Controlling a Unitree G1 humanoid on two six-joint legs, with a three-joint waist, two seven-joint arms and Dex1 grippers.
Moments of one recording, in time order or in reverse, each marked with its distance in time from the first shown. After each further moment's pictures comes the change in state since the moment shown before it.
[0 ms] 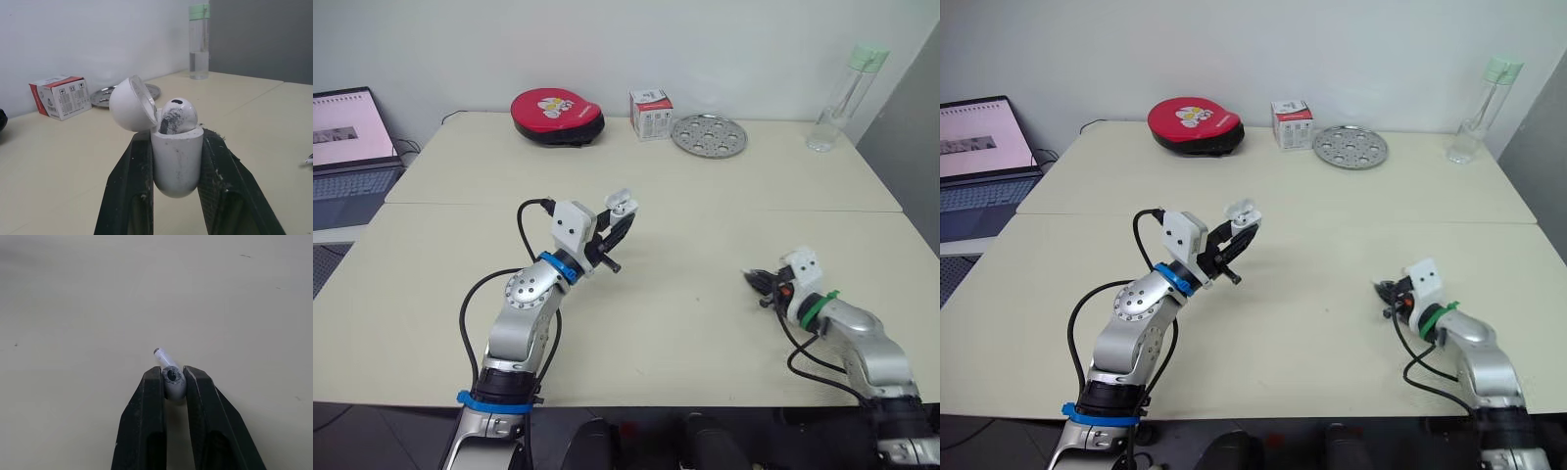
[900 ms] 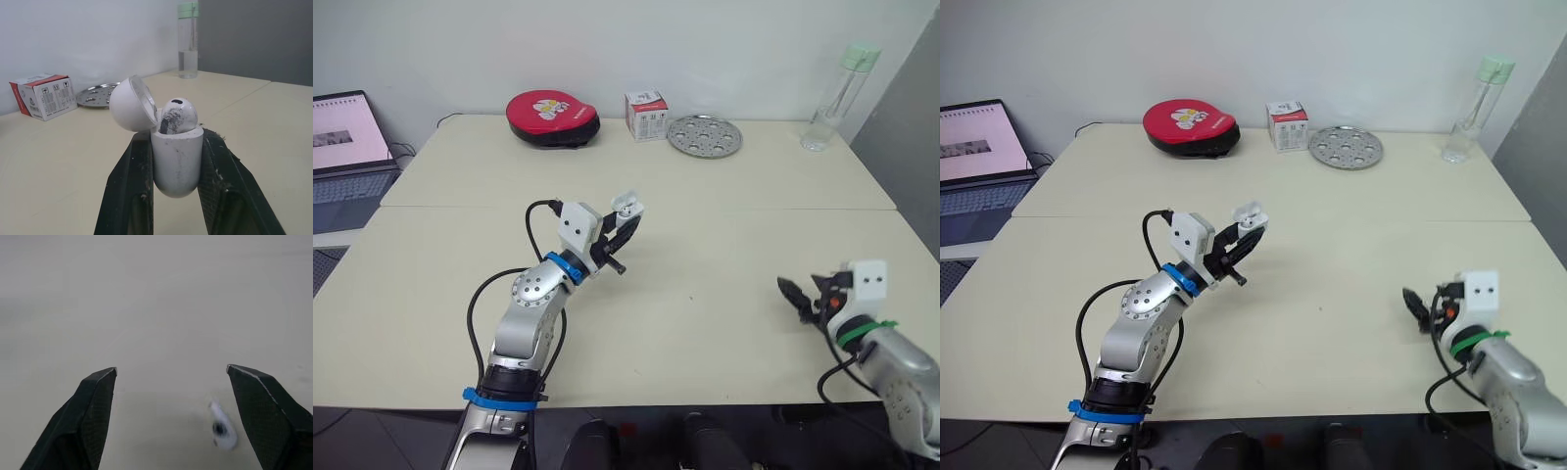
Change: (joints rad) left arm -0.014 -0.014 -0.014 0.031 -0.002 -0.001 -0.012; right arm 0.087 0.050 -0.263 -0.375 0.218 0.326 -0.180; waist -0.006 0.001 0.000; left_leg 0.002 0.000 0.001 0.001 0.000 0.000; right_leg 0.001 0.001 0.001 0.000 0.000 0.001
